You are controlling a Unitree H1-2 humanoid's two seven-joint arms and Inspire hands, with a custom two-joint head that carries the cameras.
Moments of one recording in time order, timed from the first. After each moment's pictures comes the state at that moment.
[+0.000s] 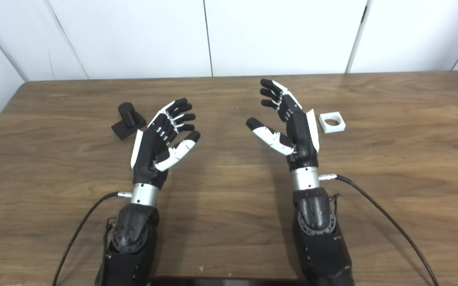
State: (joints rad) left arm -0.14 -0.06 -0.04 0.14 0.04 -0.33 0.03; right arm -0.25 0.03 0.08 0.26 -0.11 -0.45 -0.08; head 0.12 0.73
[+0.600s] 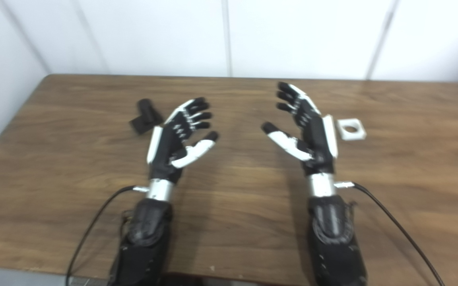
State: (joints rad) left arm -0.19 -0.10 -0.06 0.23 0.09 -0.39 0.06; right arm -0.26 0.00 0.06 0.28 -0.02 -0.45 -0.01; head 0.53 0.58
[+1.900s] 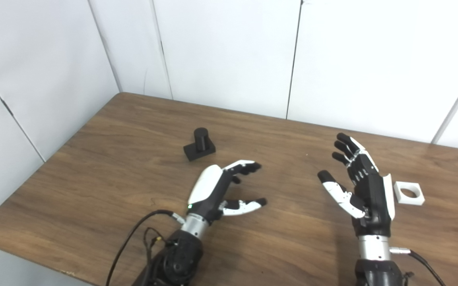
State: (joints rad) left arm -0.11 0.04 -0.17 0.03 0.71 0.02 0.16; right arm -0.25 -0.01 0.04 0.26 0.00 -0.45 0.04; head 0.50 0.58
